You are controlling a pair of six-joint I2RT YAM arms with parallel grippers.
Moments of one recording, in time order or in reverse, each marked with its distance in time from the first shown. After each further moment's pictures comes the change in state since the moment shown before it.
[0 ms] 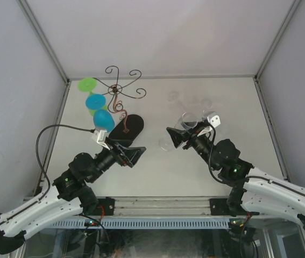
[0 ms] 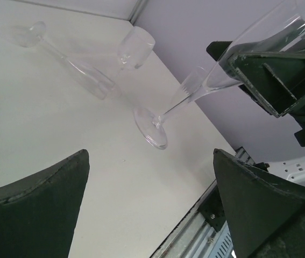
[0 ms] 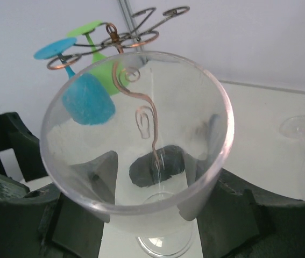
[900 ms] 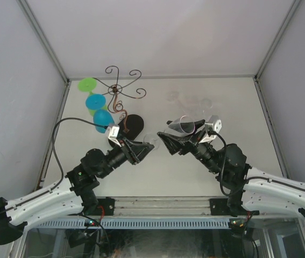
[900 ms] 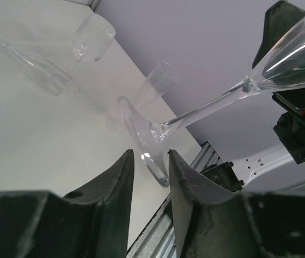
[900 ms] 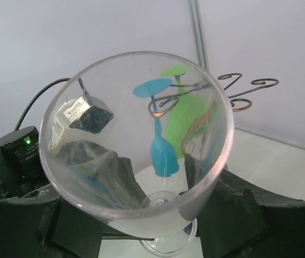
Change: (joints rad) left arm -0.052 0.208 0.001 0.247 0.059 -0.113; right arm 0.133 0.018 0.038 0.274 -0.119 -0.056
